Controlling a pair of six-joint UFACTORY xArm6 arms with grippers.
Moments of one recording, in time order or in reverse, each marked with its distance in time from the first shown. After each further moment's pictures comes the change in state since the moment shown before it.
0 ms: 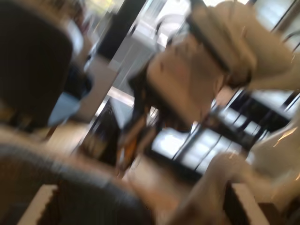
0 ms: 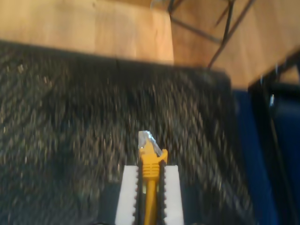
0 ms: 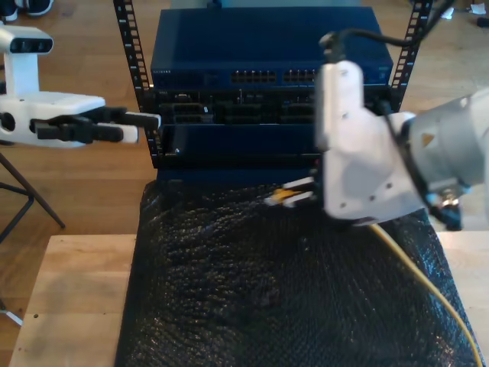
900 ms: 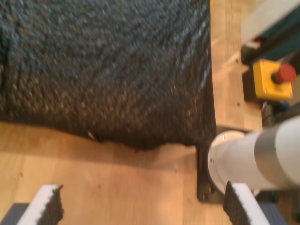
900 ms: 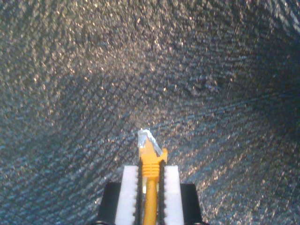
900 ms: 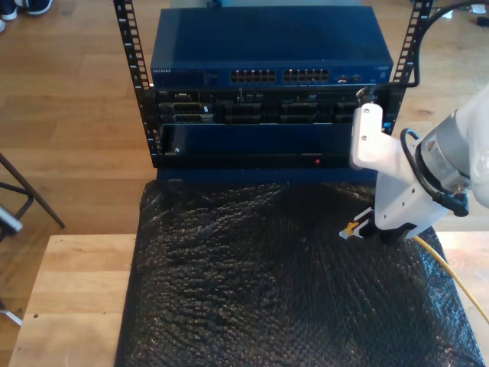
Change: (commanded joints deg) left arm 16.2 -9.8 3.4 42.6 -5.5 33.2; right arm -3.9 12.7 -2.3 -20.4 0.6 9.8
